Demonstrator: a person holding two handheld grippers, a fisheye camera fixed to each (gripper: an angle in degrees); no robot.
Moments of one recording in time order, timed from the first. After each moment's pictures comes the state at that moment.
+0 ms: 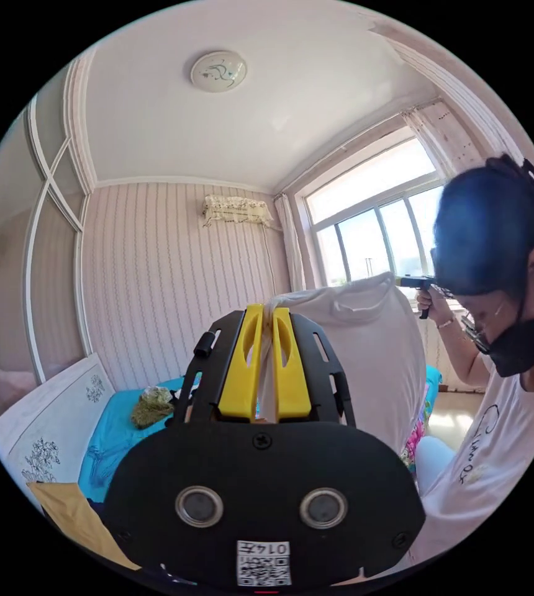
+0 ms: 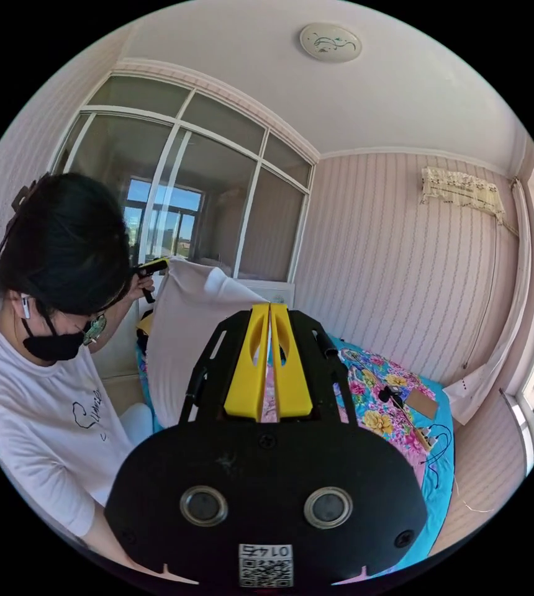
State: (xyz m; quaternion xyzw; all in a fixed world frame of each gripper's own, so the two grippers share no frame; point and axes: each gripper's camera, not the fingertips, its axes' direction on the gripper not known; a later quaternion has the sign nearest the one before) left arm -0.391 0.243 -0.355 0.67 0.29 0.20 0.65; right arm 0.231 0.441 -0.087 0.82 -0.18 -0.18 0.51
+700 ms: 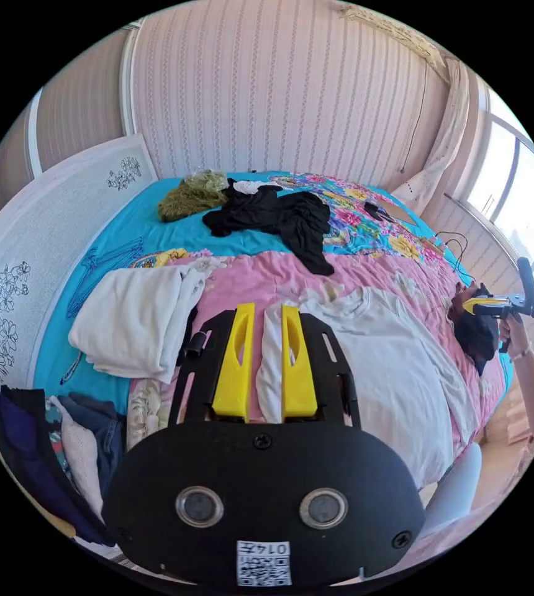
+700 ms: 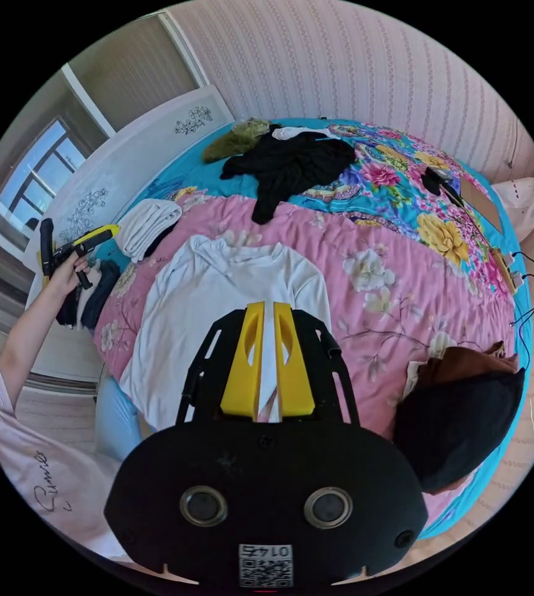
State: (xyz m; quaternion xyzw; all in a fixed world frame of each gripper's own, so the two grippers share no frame) left arm -0.295 -0.188 0.041 0.28 0.22 0.09 0.93; right arm 0.226 -0.196 -0.005 0.46 -0.28 -0.14 0.83
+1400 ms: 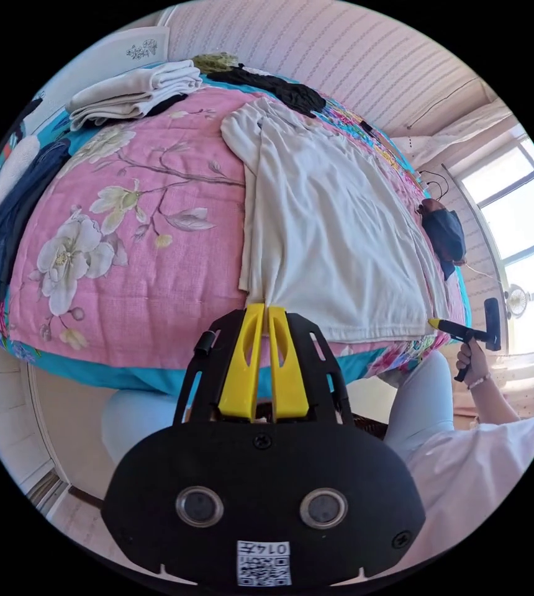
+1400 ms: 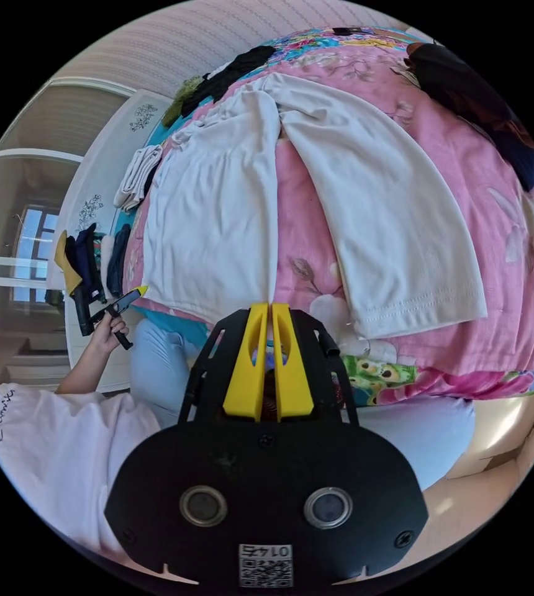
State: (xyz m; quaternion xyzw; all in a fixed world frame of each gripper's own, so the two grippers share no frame) left arm -0.264 0.101 0.289 0.10 0.33 0.05 0.94; right arm 0.299 -0.083 0.330 0.31 -0.47 -0.04 0.83
